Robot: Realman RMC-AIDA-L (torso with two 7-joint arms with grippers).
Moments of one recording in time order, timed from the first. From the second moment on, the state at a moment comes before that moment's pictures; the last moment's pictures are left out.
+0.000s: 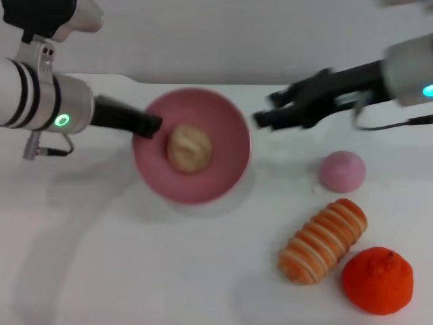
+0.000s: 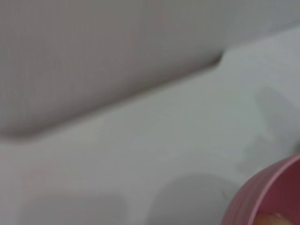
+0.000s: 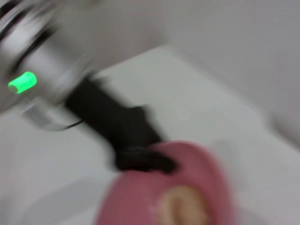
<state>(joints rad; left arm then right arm) -0.46 -2.06 1.45 1.42 2.45 1.16 -2.69 0.61 2.08 -1.19 -1.31 -2.16 -1.43 2.27</state>
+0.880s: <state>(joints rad) -0.16 -2.07 2.10 1.21 2.88 -0.33 -2.33 0.37 2.07 -0.72 -0.98 -2.04 -1.40 2.04</state>
